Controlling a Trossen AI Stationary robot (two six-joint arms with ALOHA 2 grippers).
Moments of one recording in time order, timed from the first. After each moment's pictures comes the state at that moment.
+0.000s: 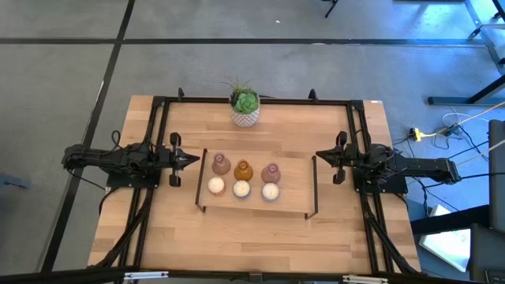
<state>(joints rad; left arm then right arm) -0.07 0.00 0.01 0.04 -0.20 0.12 -0.01 0.03 0.02 0.02 0.15 0.02</state>
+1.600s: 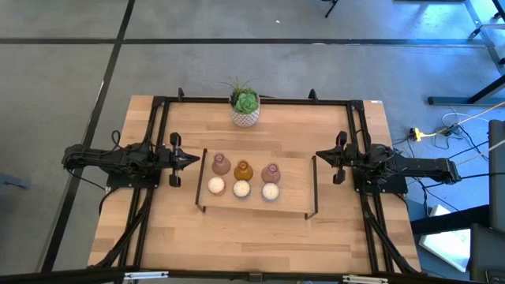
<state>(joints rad) -0.07 0.00 0.01 0.04 -0.20 0.12 -0.01 0.03 0.02 0.02 0.15 0.02</state>
